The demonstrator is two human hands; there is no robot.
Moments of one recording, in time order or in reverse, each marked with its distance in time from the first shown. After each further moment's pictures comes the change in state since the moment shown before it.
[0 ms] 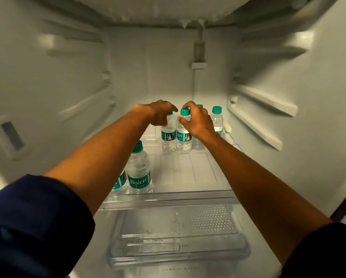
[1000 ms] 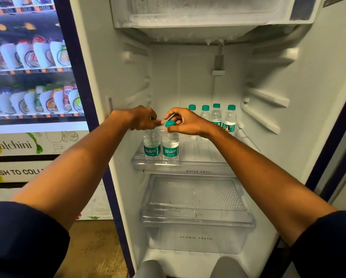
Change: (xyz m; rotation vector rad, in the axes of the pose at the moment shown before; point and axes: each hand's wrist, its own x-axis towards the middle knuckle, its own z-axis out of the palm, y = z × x) left_hand -0.199 -0.029 -0.021 -0.109 -0.065 -0.301; right_hand -0.105 -0.107 -0.040 0.424 -0.566 -0.303
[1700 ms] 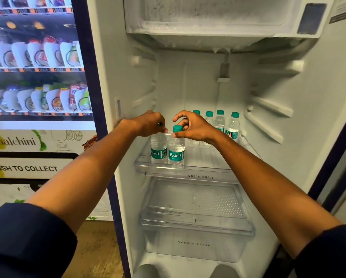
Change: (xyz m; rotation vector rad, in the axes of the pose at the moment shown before) left_hand 0.000 -0.001 0.015 -0.071 0.130 0.125; right_hand -0.003 0.003 -0.004 0.009 0.043 0.021
